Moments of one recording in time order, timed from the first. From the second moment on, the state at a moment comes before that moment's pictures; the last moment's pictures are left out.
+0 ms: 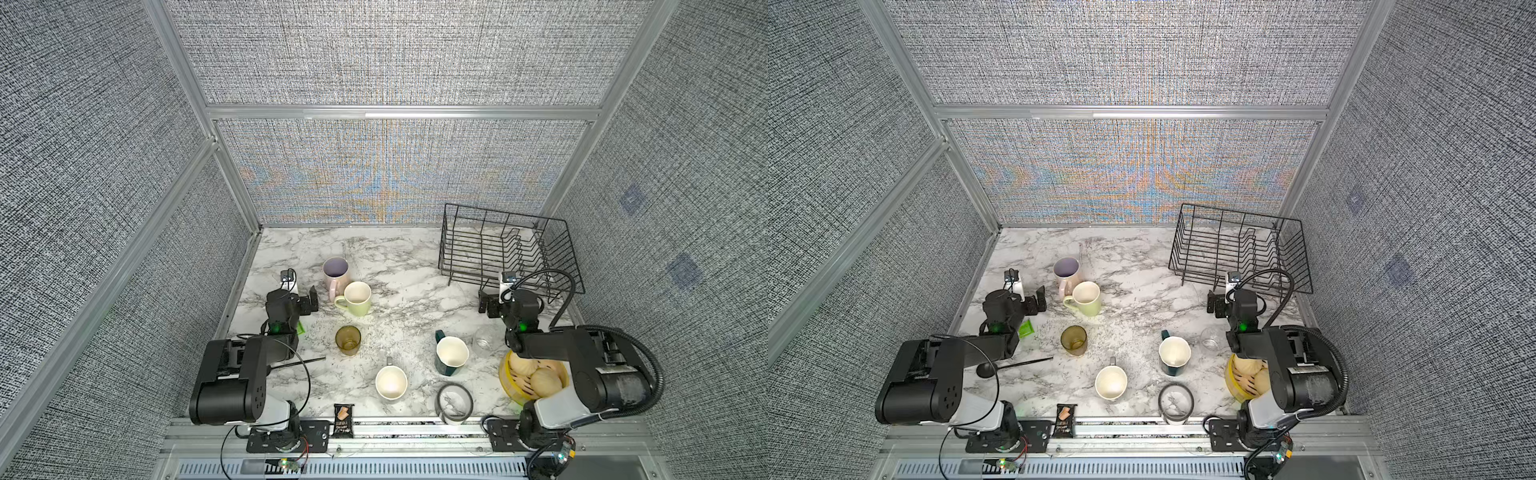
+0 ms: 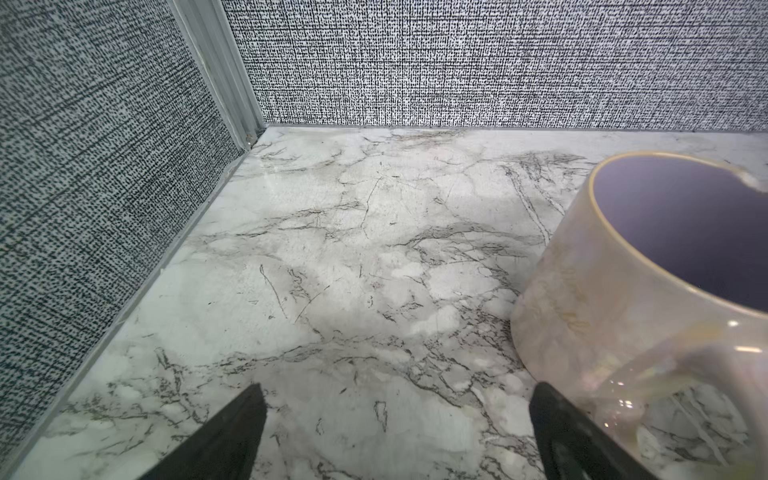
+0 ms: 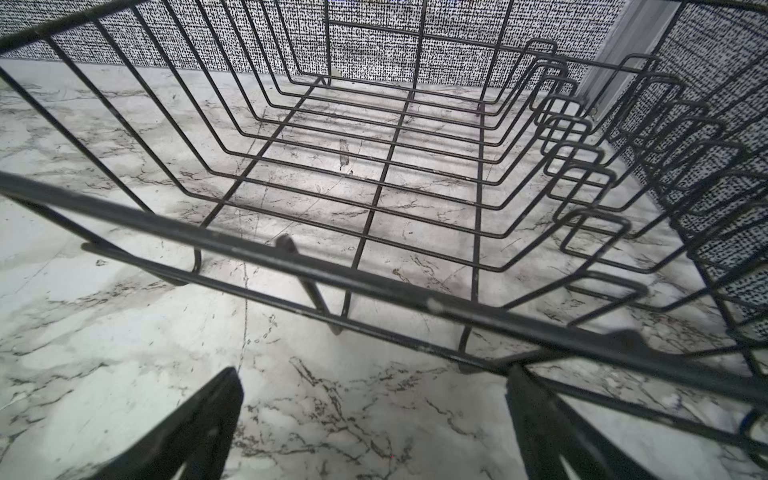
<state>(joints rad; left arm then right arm) 0.02 1.48 0.38 0.71 0.00 0.02 0.05 1.53 0.39 0.72 0.02 -0.03</state>
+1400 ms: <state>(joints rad) 0.01 1.32 0.30 0.73 0.01 0.02 0.05 1.36 0.14 0.97 0.13 0.01</state>
